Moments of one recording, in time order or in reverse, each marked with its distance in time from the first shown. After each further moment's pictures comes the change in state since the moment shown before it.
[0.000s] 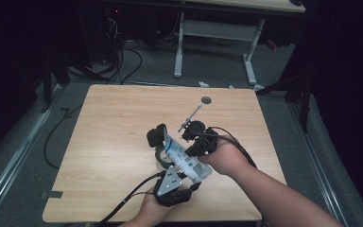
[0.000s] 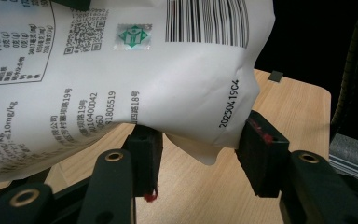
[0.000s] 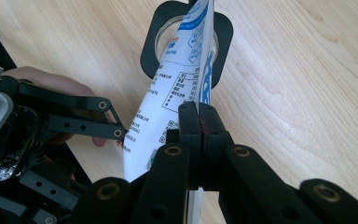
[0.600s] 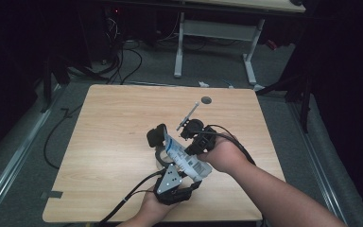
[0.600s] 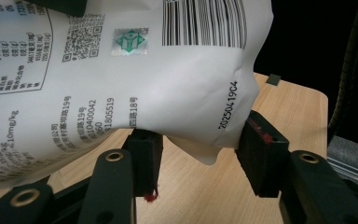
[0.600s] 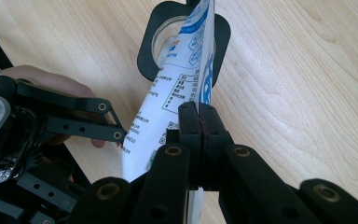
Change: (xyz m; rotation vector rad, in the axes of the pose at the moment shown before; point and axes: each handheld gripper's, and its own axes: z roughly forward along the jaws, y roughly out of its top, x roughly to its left) left arm 0.004 0.003 0.001 -0.003 -0.012 -0.005; right arm -0.002 0.007 0.001 0.022 -0.008 -0.010
